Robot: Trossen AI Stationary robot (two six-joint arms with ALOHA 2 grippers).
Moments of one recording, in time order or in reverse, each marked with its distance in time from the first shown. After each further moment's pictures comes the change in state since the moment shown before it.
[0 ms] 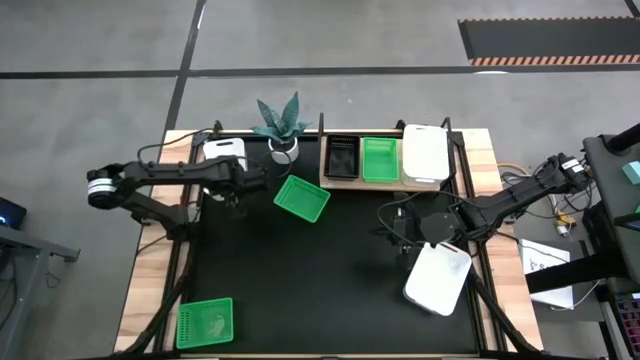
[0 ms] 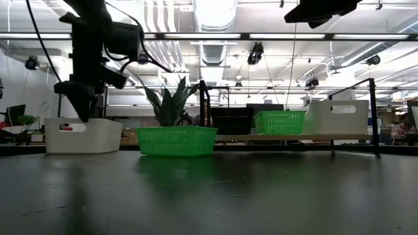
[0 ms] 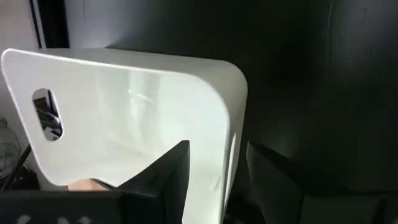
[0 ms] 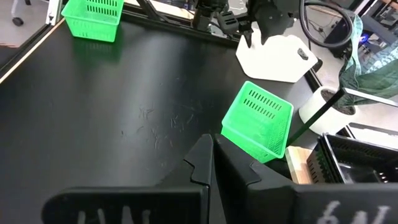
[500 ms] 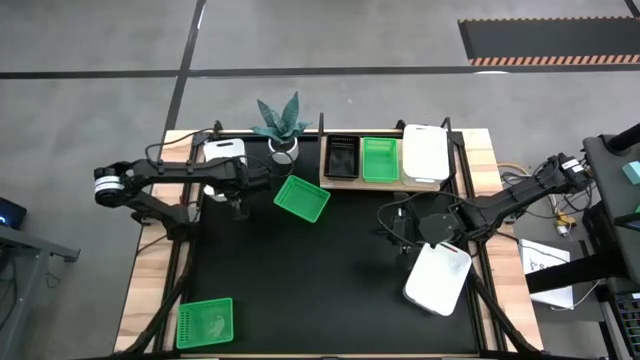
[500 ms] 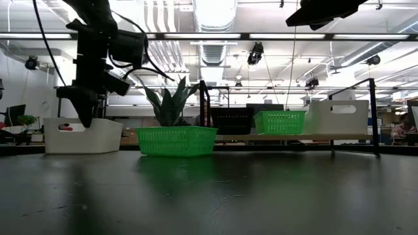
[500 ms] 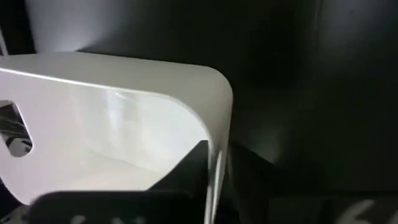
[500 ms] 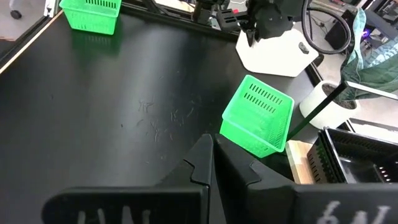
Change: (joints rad) left arm 0.026 0.062 -0.003 0.036 0.066 0.022; right arm 0.000 0.001 0.000 -0.026 0.000 0.008
